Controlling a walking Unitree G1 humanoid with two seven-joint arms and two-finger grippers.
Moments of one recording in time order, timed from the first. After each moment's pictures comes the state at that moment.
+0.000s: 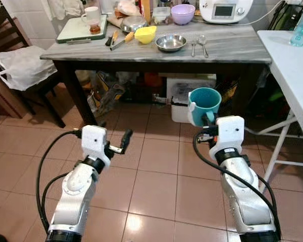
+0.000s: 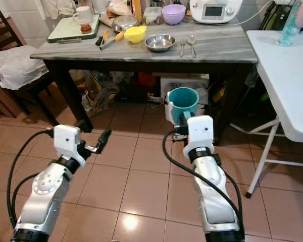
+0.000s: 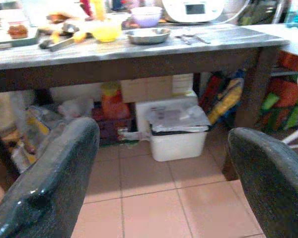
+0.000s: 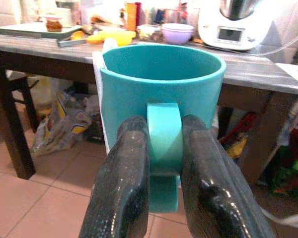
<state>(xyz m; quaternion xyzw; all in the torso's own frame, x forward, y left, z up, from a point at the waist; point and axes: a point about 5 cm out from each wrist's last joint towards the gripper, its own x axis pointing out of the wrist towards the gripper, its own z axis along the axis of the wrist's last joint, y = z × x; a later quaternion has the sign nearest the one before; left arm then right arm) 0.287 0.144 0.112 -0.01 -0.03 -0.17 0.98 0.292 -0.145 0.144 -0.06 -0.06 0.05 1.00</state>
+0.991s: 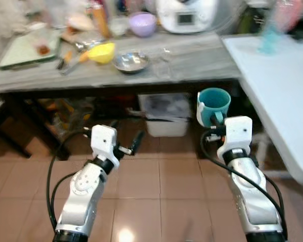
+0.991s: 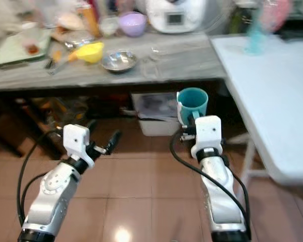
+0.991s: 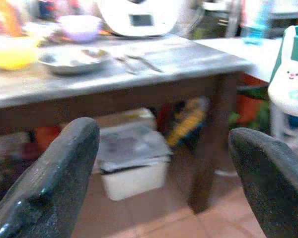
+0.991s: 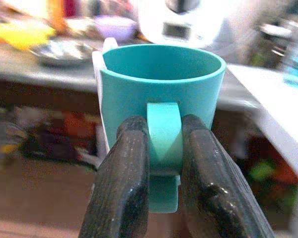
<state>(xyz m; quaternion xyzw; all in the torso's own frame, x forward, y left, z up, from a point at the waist) 0.286 0.127 0.117 -0.02 -0.04 -0.21 0.98 0.293 -0.156 0.143 -0.08 -0.06 0.03 0.99</state>
